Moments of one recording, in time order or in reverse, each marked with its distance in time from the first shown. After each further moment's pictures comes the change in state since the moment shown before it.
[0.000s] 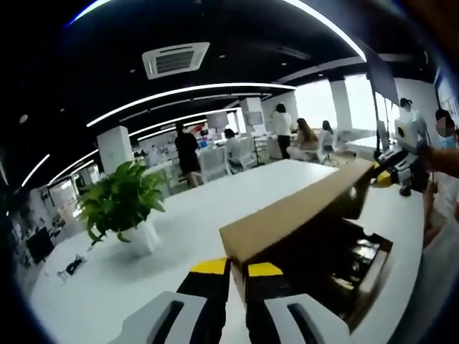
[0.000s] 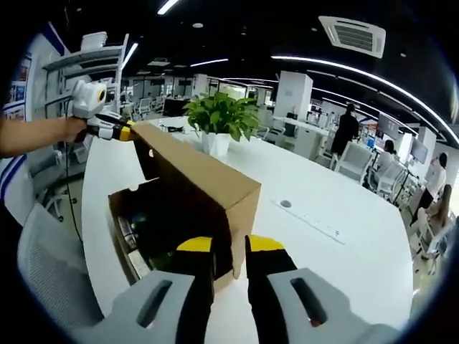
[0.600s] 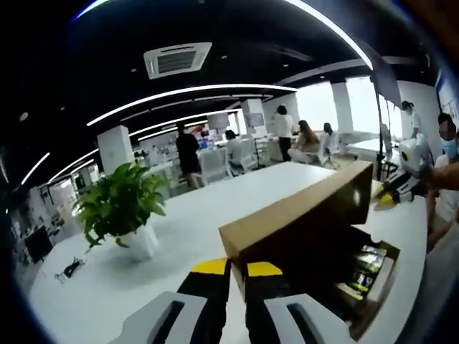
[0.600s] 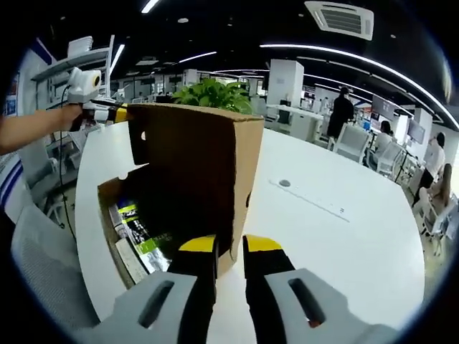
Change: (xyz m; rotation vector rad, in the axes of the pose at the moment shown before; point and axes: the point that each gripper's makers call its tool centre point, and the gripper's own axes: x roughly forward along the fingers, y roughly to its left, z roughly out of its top) left arm 0.019 0.021 0.003 -0.011 -0.010 -0.004; right arm 0.025 -0.009 -0.045 0.059 0.058 -0.014
